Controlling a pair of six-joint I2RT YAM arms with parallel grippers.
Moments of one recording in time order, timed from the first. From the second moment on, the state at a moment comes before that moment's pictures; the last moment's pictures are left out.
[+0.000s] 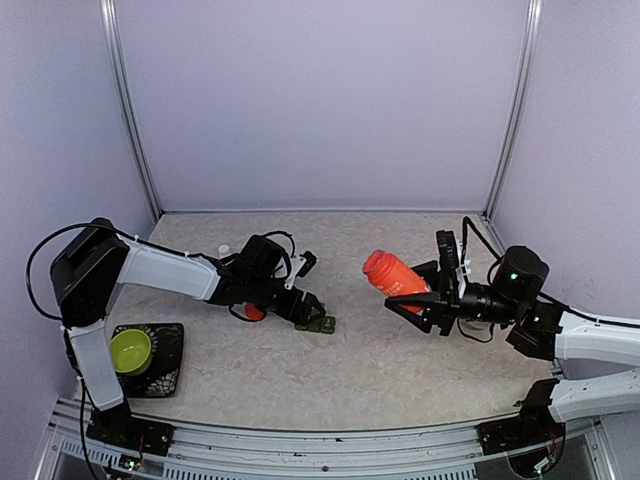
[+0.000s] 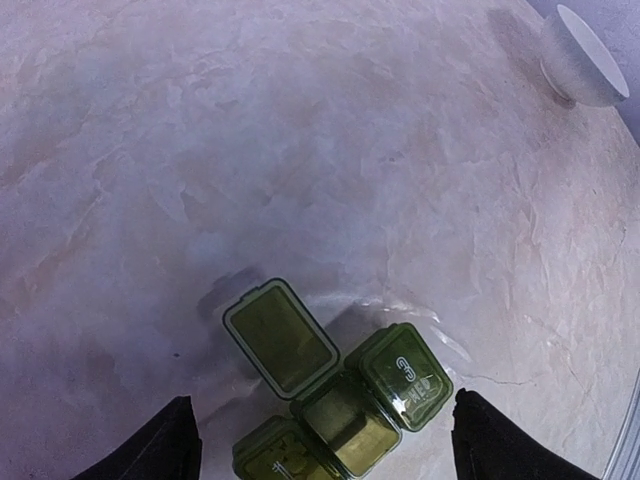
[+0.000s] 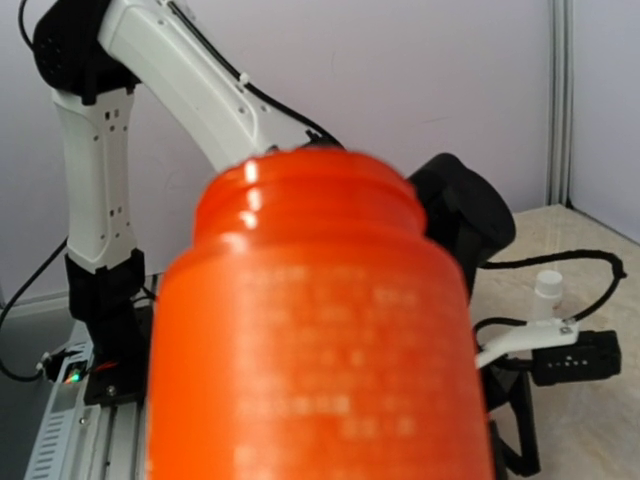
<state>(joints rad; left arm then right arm) -0.77 1.88 1.08 0.03 0.25 -0.20 0.80 0.95 0.47 0.54 -0.56 0.11</state>
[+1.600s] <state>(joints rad) -0.79 1.60 0.92 0.11 0.34 -0.33 0.80 1.29 0.42 0.48 -0.44 0.06</state>
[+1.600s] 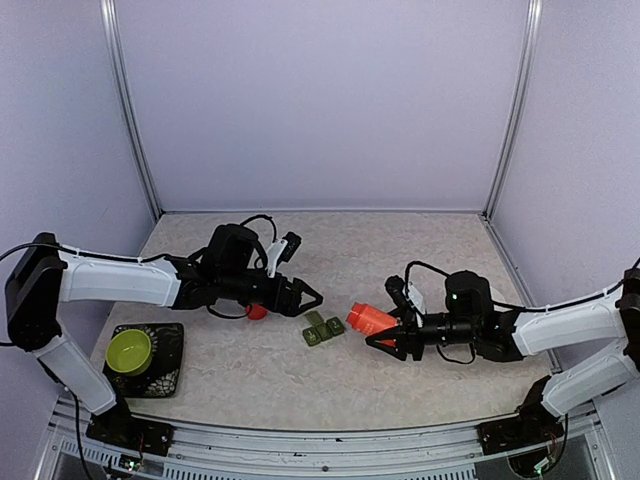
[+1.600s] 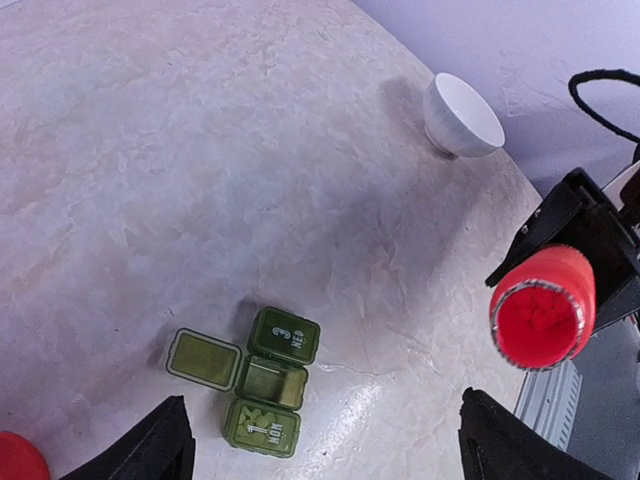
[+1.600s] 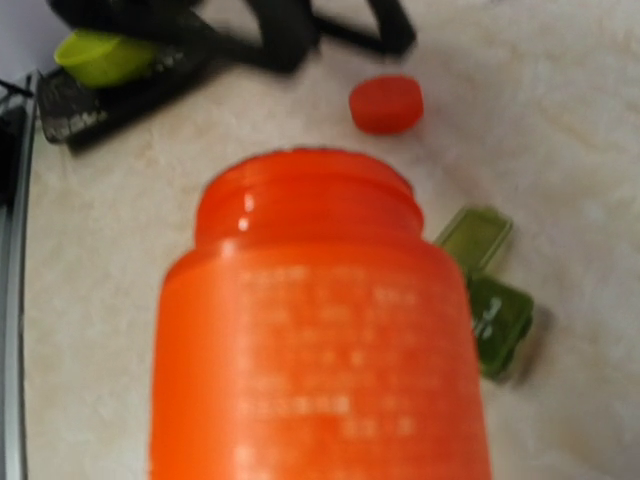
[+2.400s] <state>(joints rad) -0.87 1.62 0.98 0.03 0.22 -0.33 0.81 1.54 0.57 0.47 -0.45 0.04</state>
